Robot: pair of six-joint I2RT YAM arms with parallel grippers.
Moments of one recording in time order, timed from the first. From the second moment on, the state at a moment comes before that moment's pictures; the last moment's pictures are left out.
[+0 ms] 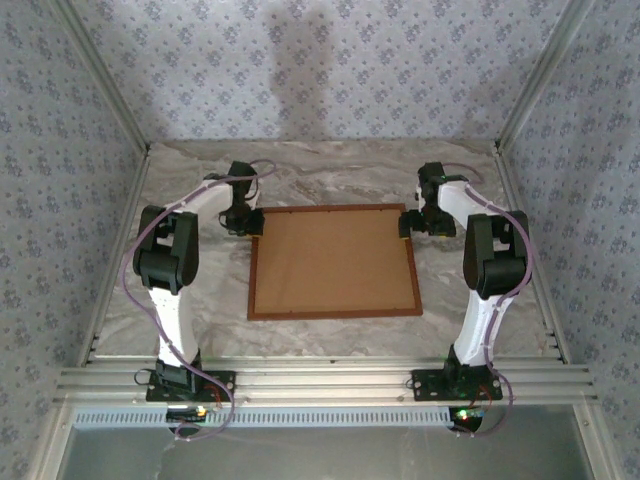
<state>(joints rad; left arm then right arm) -0.26 2.04 1.50 -0.84 0.12 -0.22 0.10 1.95 1.39 -0.85 0.05 0.08</state>
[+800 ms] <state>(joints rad) -0.26 2.04 1.50 -0.84 0.11 -0.23 0.19 2.02 1.46 -0.89 0.19 0.08</state>
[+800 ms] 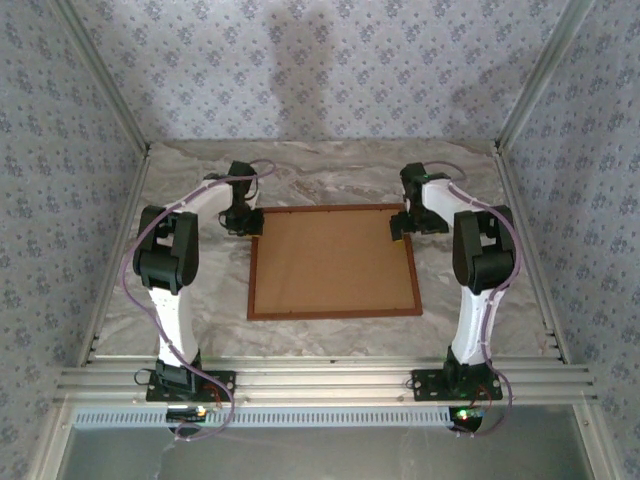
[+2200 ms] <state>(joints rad) -0.25 2.04 1.50 -0.85 0.13 -0.24 0.07 1.72 1.22 -0.95 0.06 0.14</state>
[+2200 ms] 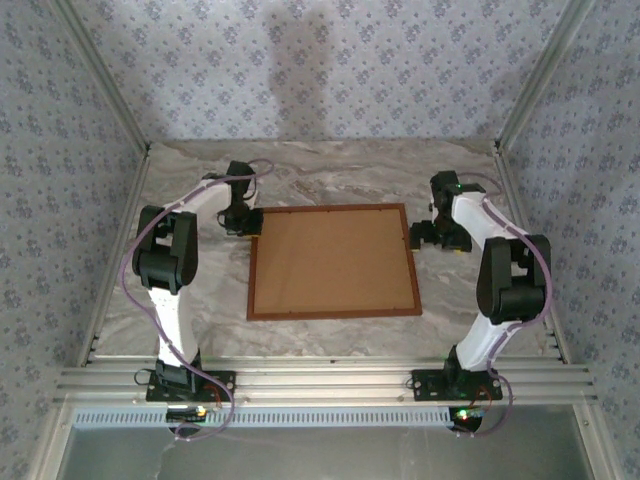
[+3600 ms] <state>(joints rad) -0.25 2.05 1.51 -0.87 0.12 -0.25 0.16 1.50 0.86 -0.95 0.04 0.38</state>
